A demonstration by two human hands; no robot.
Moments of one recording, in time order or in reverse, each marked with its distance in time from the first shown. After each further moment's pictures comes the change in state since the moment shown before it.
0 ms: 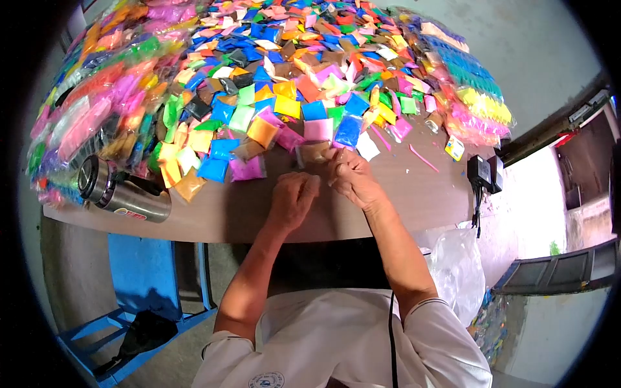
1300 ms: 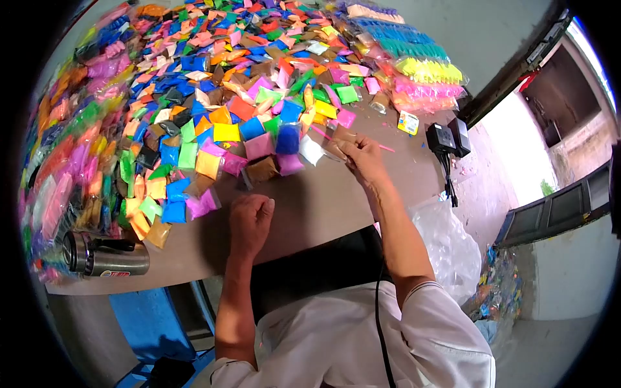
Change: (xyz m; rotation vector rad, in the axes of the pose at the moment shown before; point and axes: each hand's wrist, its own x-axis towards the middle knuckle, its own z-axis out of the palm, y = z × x) left_hand -0.001 0.003 0.001 0.167 -0.040 0.046; right_hand -0.037 -0.073 -0.076 -0.450 0.710 -0.192
